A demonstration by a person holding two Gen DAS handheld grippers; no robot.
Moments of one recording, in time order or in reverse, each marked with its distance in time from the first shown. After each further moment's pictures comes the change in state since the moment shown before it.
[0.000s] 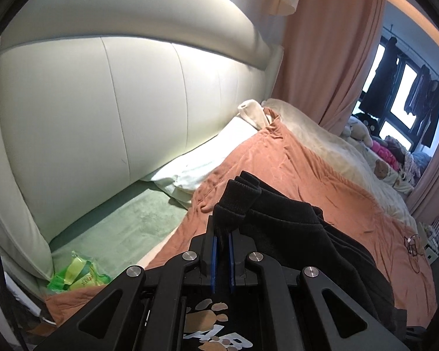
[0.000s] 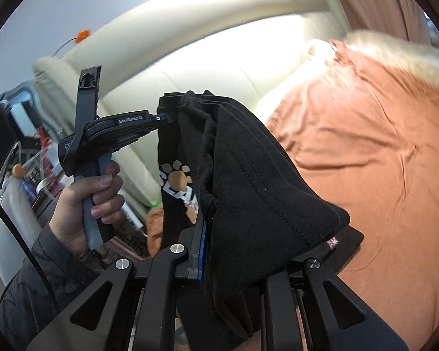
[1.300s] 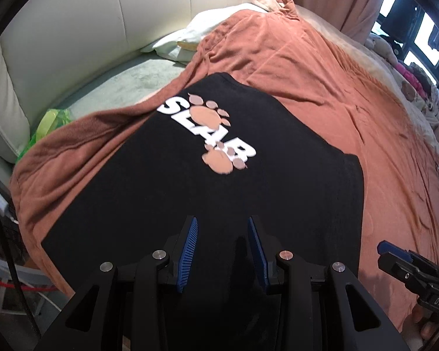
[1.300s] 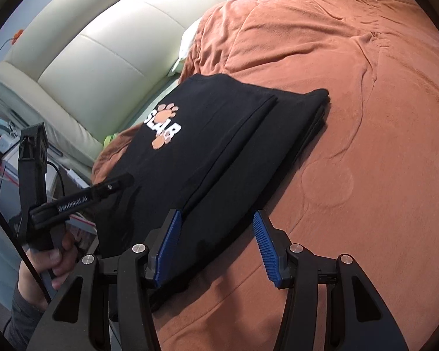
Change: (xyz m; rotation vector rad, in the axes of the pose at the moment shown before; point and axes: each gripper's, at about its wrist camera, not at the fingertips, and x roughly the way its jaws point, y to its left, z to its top) left arm 0.046 -0.005 -0.198 0.059 0.379 0.122; right arm 0.027 -0.085 -0.108 0.169 0.172 -0.104
